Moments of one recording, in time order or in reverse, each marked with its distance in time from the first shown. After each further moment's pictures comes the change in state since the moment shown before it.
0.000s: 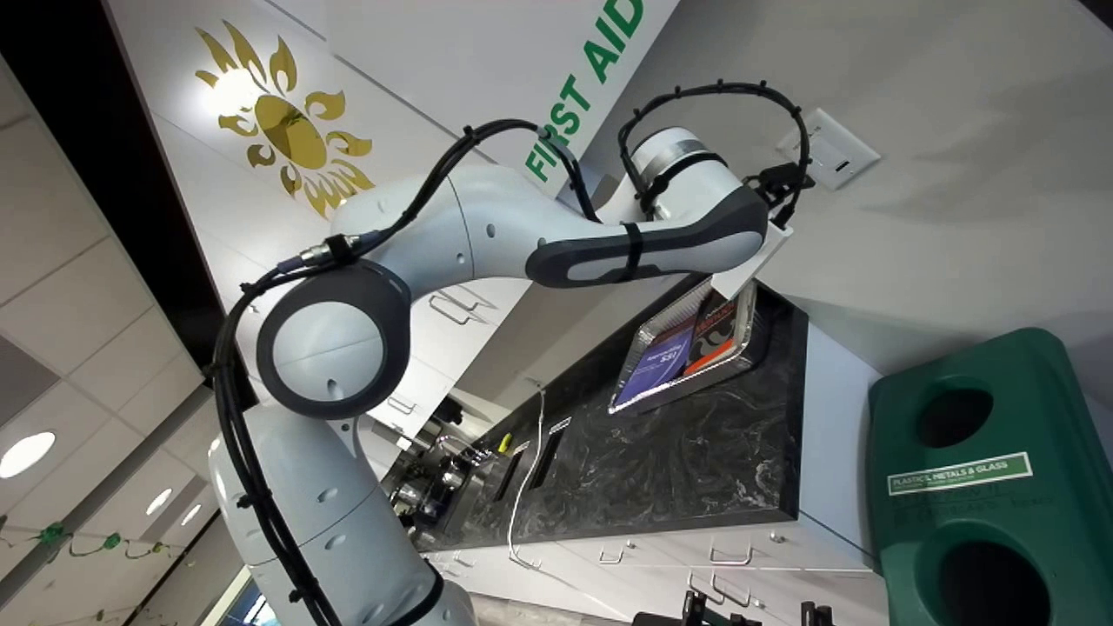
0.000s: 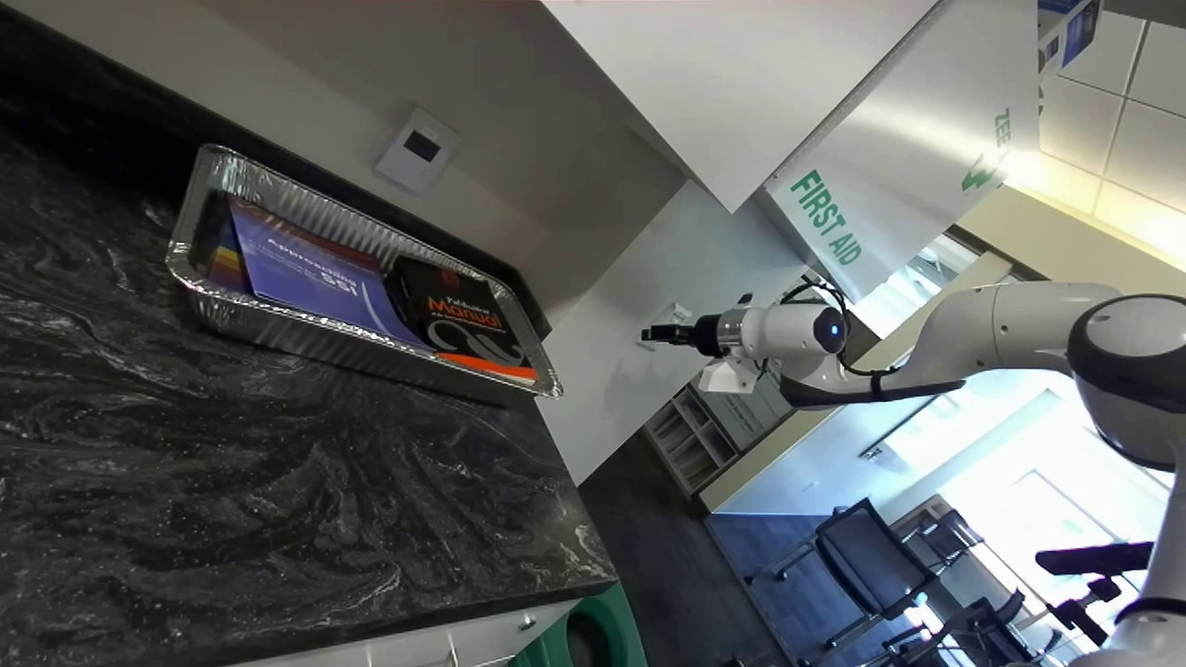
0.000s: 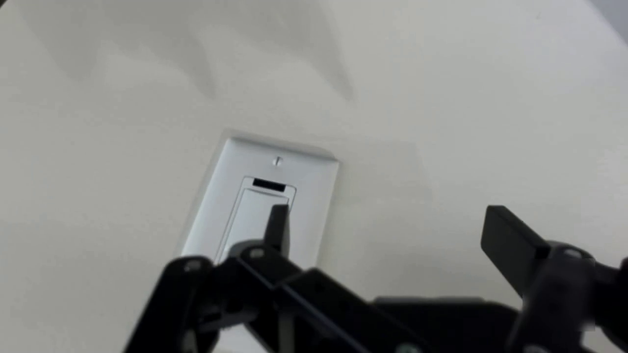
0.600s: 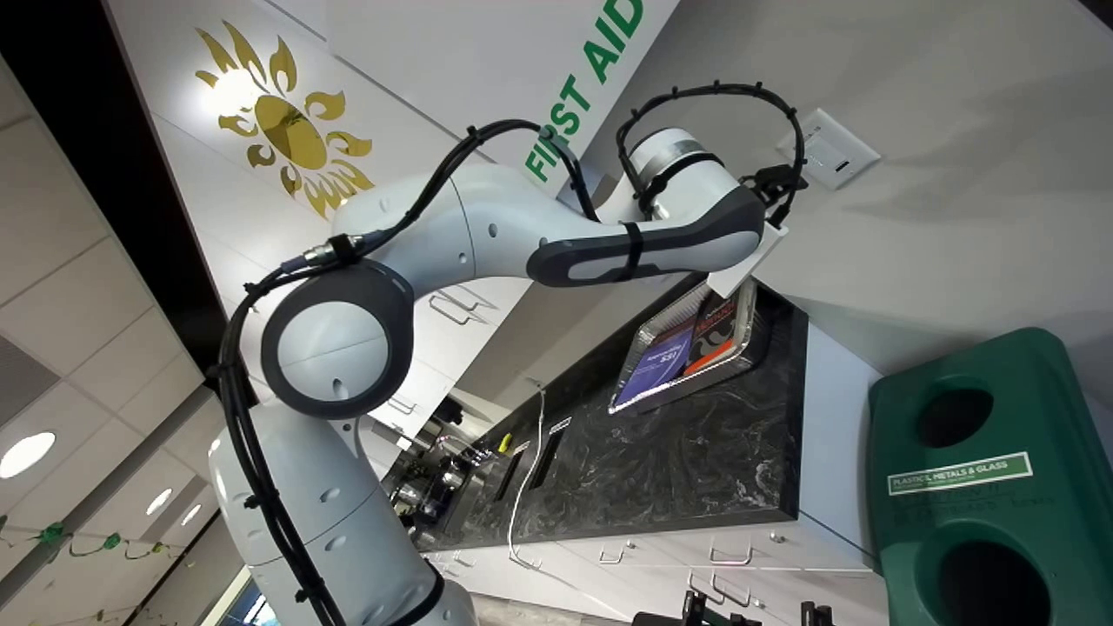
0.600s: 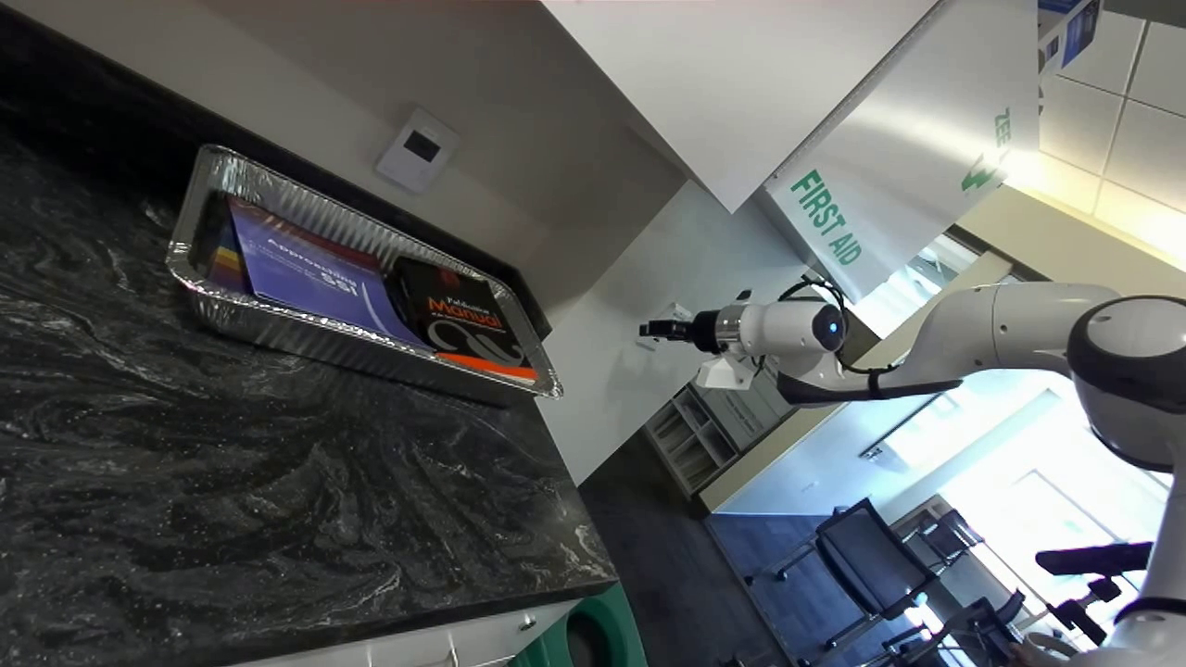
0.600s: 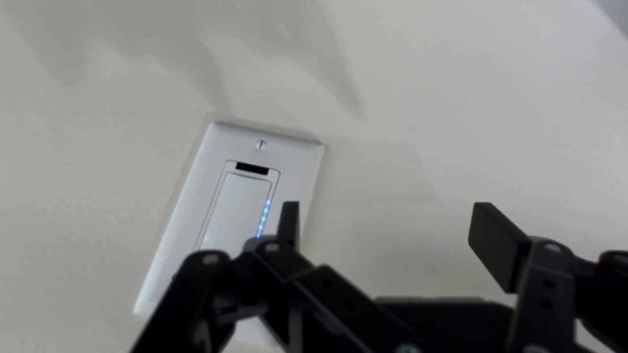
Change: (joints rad) arm -0.014 0.006 0.032 0.010 0.000 -0.002 0.000
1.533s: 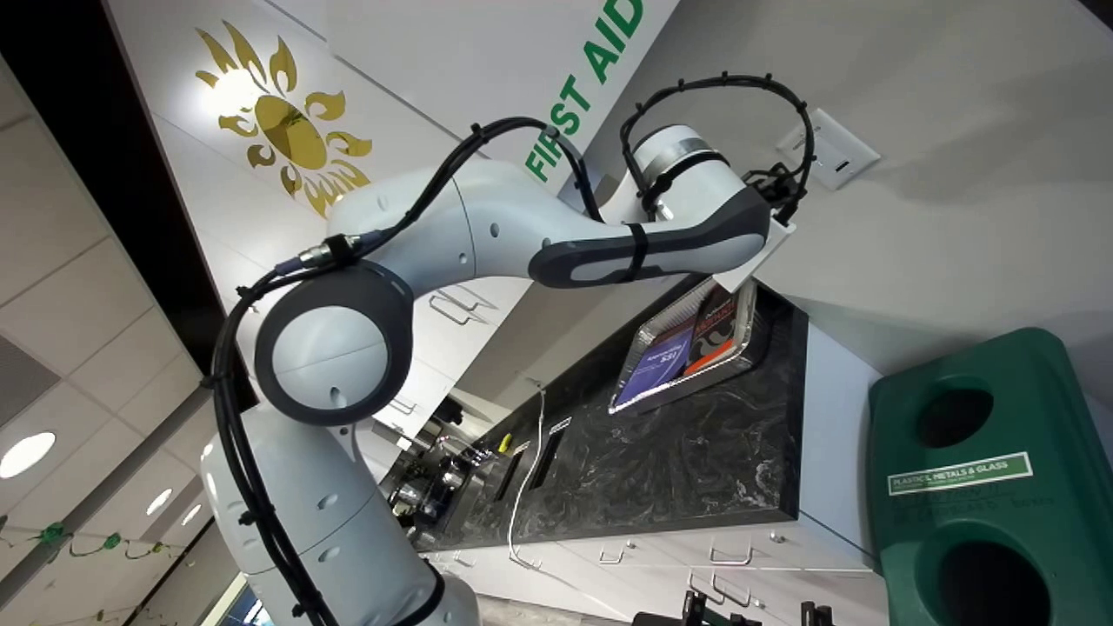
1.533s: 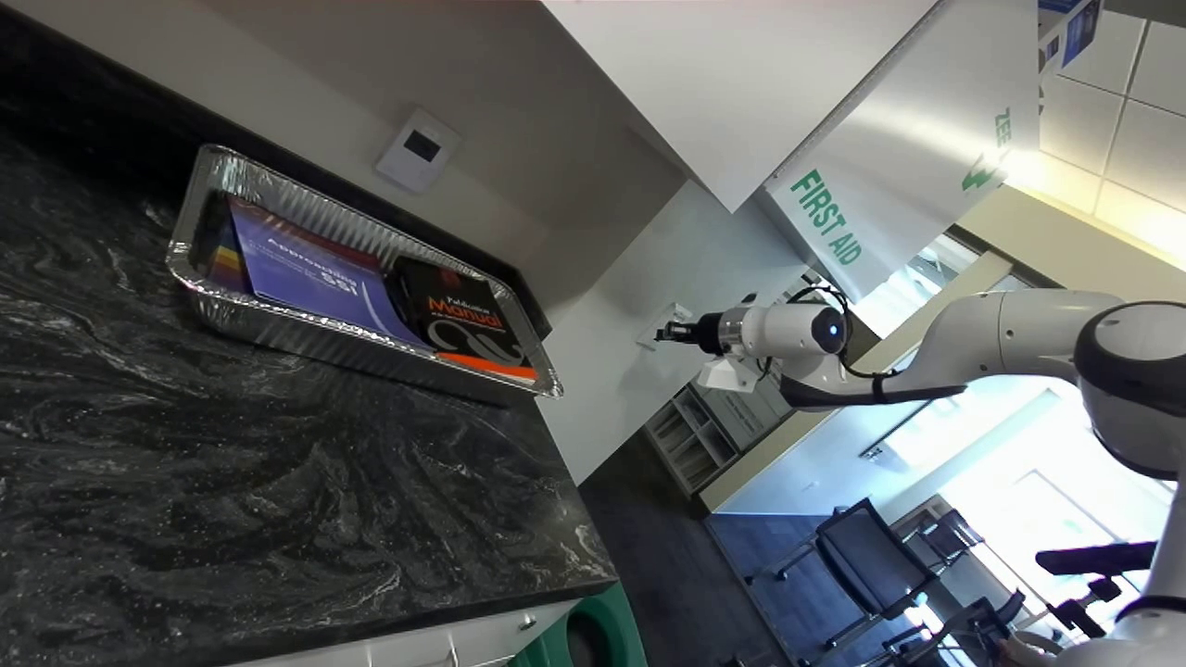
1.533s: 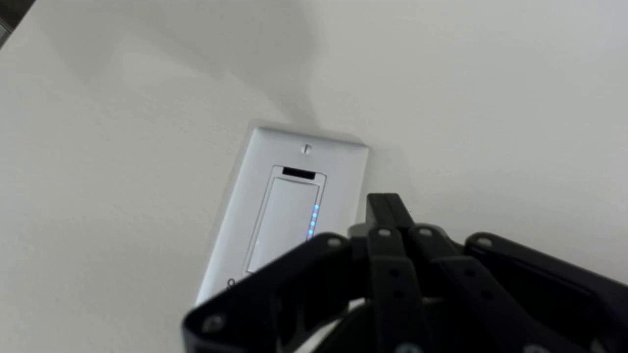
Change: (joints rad) arm -0.073 0.003 0.063 -0.011 0.000 -0.066 0.009
